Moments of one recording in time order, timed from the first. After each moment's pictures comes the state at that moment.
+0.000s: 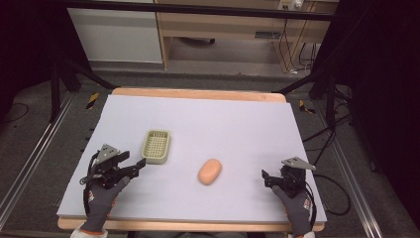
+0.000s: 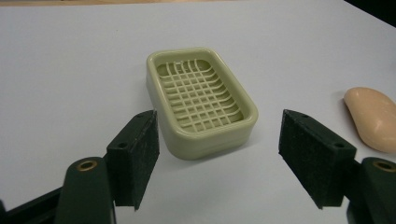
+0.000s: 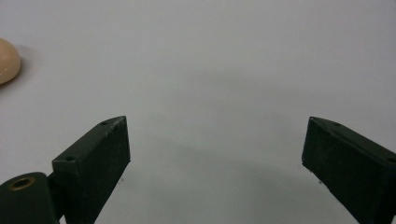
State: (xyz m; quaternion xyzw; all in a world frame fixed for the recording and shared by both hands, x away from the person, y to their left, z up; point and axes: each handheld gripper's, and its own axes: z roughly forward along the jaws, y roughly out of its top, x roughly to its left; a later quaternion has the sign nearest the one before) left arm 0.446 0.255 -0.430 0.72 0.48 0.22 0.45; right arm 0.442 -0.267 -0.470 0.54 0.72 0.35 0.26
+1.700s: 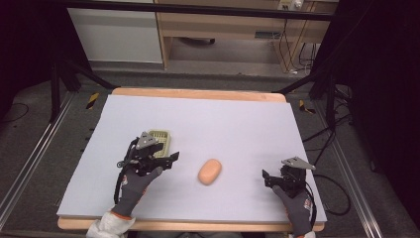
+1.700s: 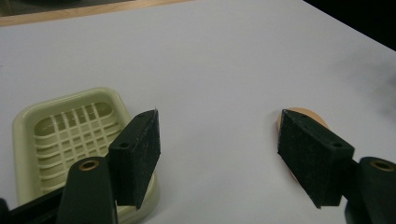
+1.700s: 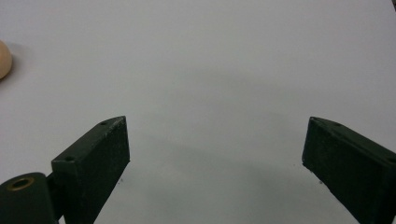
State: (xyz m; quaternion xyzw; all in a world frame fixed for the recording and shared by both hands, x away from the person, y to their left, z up) left arm 0.476 0.166 -0.414 0.76 0.43 0.17 0.45; right arm 0.443 -0.267 -0.470 0.54 0.72 0.35 0.26
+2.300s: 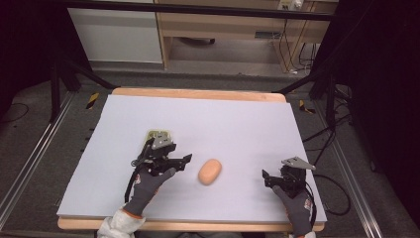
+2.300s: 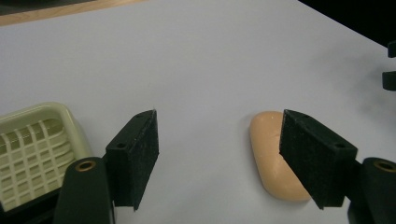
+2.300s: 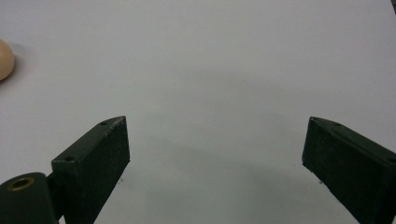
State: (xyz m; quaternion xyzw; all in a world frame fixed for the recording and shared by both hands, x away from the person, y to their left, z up) left arm 0.478 0.132 -0.414 0.78 0.40 0.16 0.45; right arm 0.442 -0.267 -0.469 0.54 0.72 0.35 0.27
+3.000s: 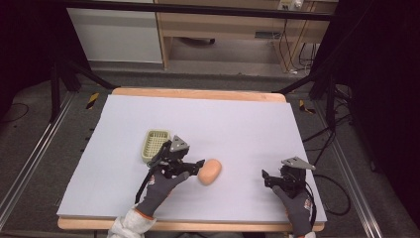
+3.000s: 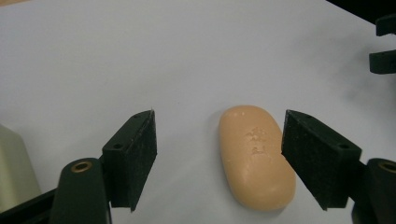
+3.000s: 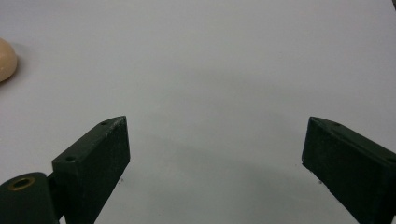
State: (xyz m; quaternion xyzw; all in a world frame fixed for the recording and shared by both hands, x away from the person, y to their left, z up) left arm 0.478 0.094 -0.425 0.81 0.38 0.14 0.42; right arm 0.442 -0.266 -0.469 0.54 0.72 0.35 0.27
